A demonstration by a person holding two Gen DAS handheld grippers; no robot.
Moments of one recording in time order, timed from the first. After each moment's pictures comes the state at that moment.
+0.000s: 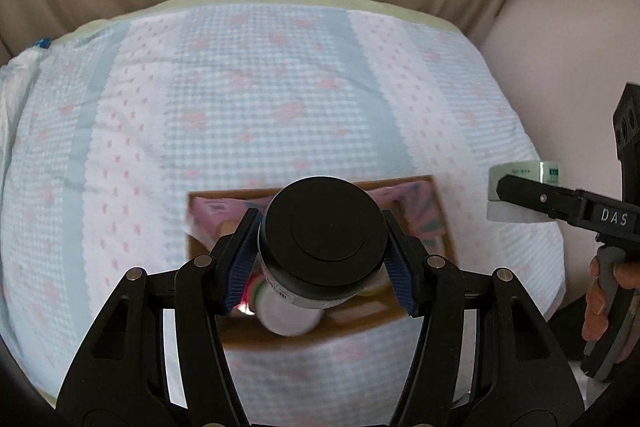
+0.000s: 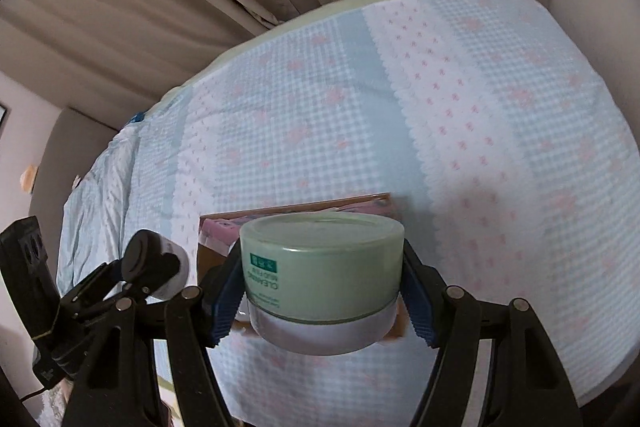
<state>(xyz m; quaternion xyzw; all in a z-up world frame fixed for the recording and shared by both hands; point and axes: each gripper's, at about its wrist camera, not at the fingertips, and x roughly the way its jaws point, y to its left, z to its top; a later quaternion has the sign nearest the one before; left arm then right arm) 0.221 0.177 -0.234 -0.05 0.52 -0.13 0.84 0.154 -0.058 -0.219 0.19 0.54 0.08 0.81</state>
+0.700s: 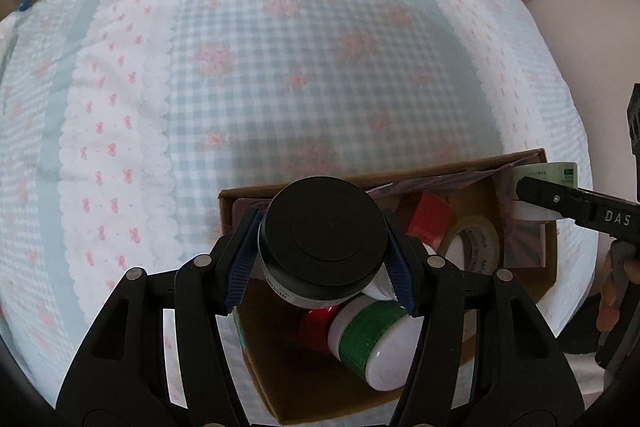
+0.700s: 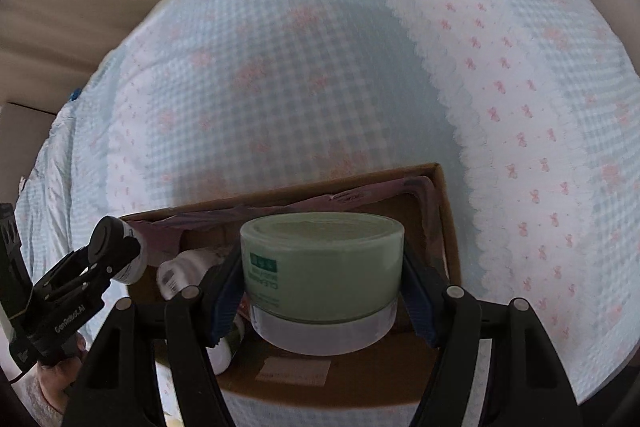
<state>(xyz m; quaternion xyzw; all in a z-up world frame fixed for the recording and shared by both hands) 0.290 0.225 -0.364 -0.03 0.61 -0.12 0.79 0.220 -0.019 -0.344 0.16 0.63 0.03 0.76</state>
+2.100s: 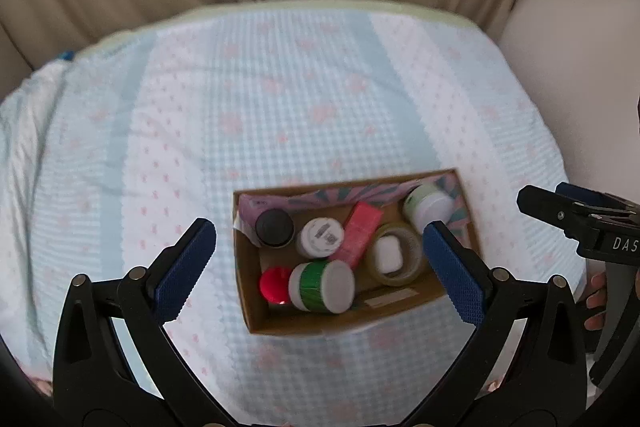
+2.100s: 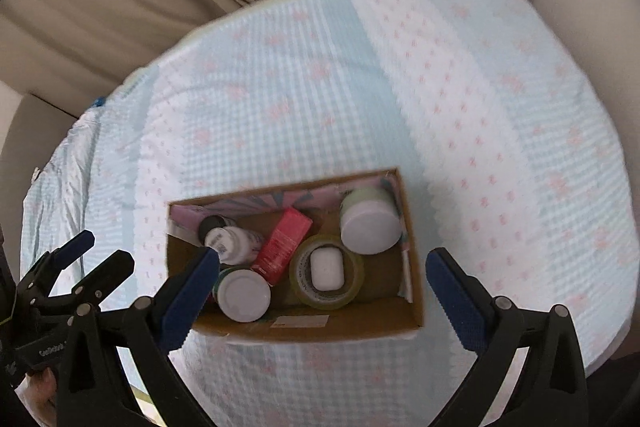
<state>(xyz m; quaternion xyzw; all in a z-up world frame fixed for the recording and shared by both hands) 0.201 0.185 -0.191 -0.01 0.51 -0.09 0.85 0.148 -0.027 -0.211 0.12 0.55 0.03 0.82</state>
